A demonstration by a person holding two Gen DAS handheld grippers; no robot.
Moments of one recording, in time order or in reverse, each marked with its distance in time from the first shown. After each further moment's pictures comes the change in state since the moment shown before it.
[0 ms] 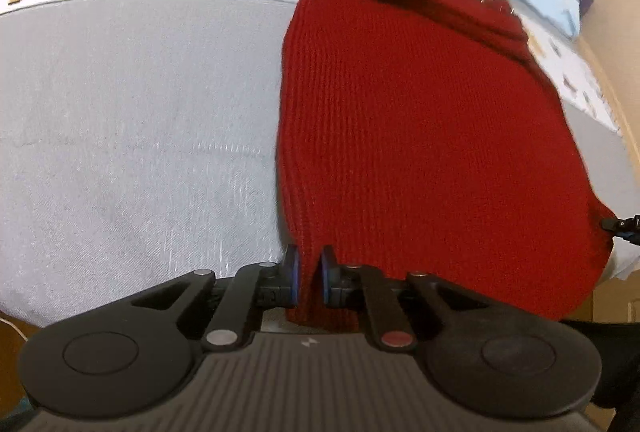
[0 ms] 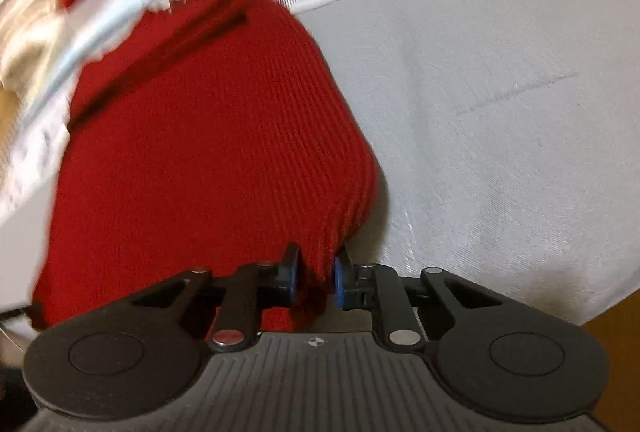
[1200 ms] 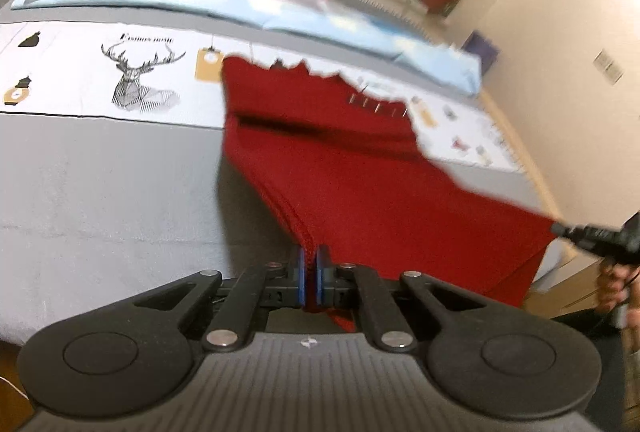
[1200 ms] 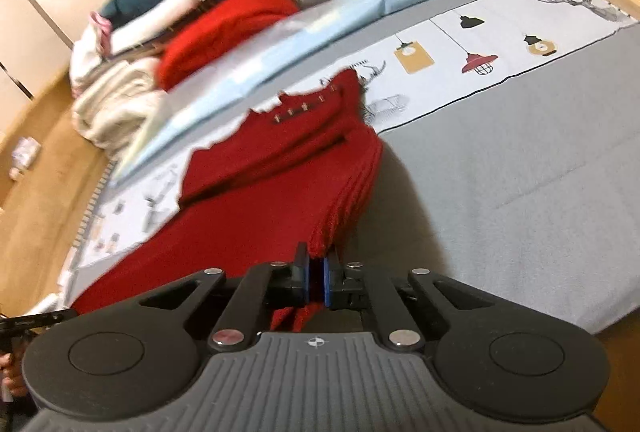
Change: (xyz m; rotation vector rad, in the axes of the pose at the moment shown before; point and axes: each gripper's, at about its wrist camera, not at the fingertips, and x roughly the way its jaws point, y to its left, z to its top) left arm -0.181 -0.007 0.002 0.066 -0.252 -0.243; right arm -0.143 0.021 -0.016 -0.034 -0.252 0.248
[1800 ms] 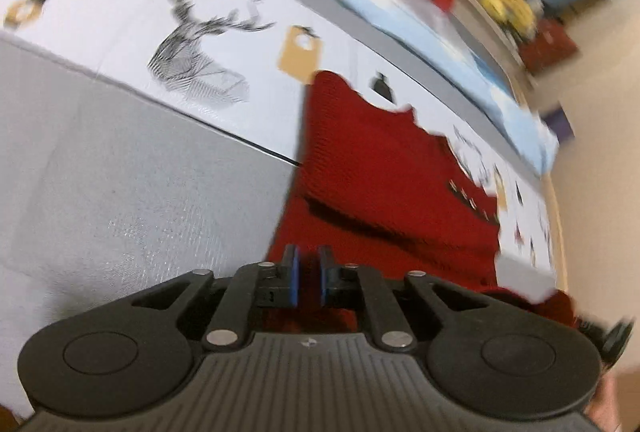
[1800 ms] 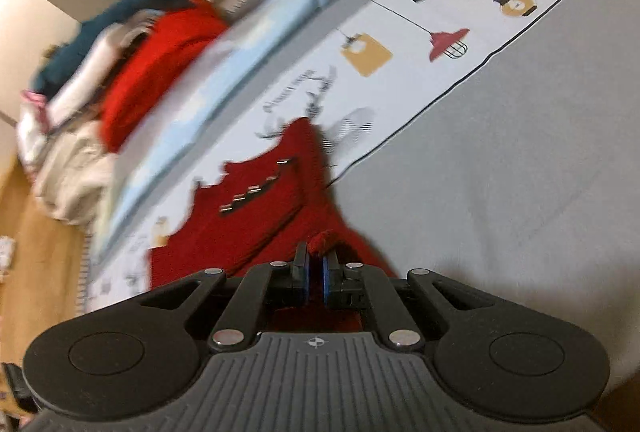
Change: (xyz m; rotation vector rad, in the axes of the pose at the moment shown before) left arm 0.159 0.117 0.106 -0.391 0.082 0.076; right arm 0.125 -0.044 0.075 0.259 0.018 -0.097
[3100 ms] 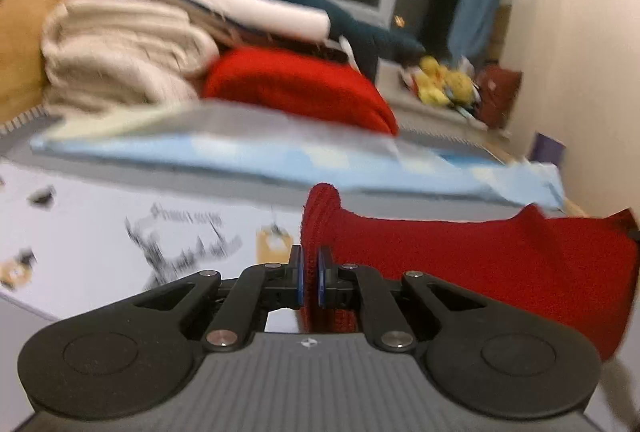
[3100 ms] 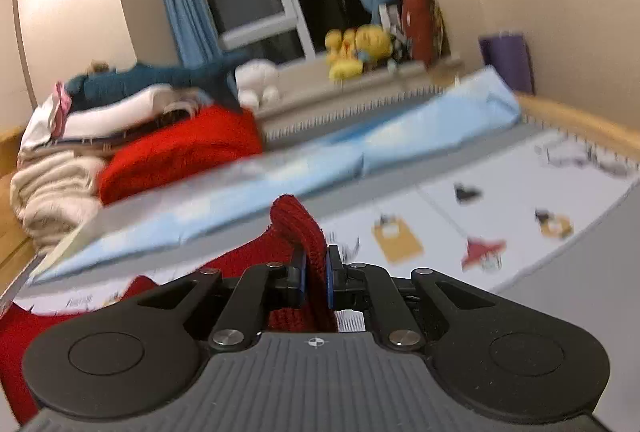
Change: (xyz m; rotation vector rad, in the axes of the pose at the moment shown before) left arm -0.006 -0.062 -0.003 0.475 -0.623 0.086; right arm 0.009 0.065 -0.002 -0.408 -0.541 -0.035
